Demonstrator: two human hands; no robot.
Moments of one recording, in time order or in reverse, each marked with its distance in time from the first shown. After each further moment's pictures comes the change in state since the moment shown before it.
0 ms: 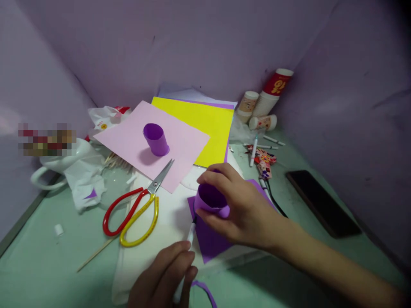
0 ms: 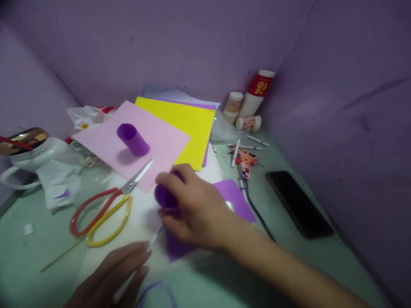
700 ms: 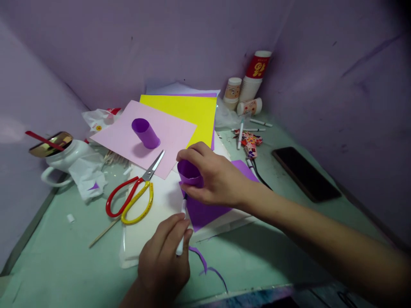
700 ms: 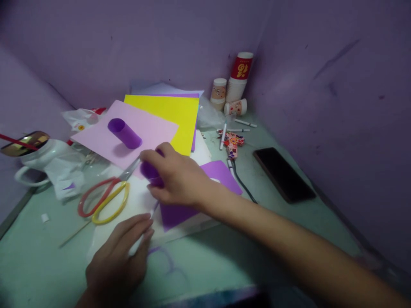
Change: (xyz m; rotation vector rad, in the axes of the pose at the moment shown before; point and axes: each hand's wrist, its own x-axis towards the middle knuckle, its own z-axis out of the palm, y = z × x) left_hand 0.007 0.029 0.017 0.215 0.096 0.028; right_hand -0.001 0.004 0.000 -0.046 0.009 -0.058
